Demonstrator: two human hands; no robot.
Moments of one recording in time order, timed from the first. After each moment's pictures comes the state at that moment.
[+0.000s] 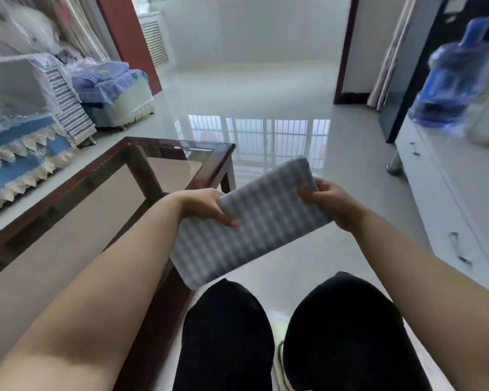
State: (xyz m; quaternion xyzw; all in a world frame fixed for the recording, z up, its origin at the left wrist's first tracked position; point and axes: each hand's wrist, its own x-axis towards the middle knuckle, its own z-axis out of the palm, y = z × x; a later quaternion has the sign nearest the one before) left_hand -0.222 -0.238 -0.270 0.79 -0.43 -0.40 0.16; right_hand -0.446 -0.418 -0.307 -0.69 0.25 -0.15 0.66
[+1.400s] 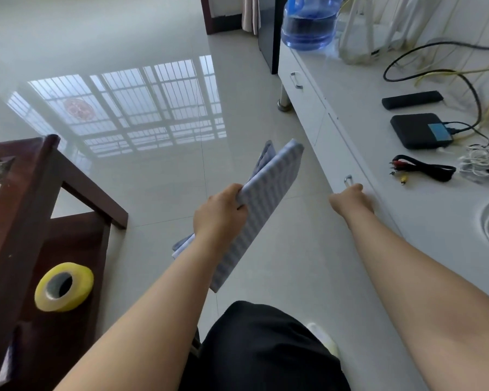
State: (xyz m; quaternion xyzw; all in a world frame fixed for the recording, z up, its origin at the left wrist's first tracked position) left_hand -0.395 -0.504 -0.427 0.81 -0.55 -0.14 0.14; right_hand -0.624 -0.639 -0.505 -0.53 0.80 -0.03 0.28
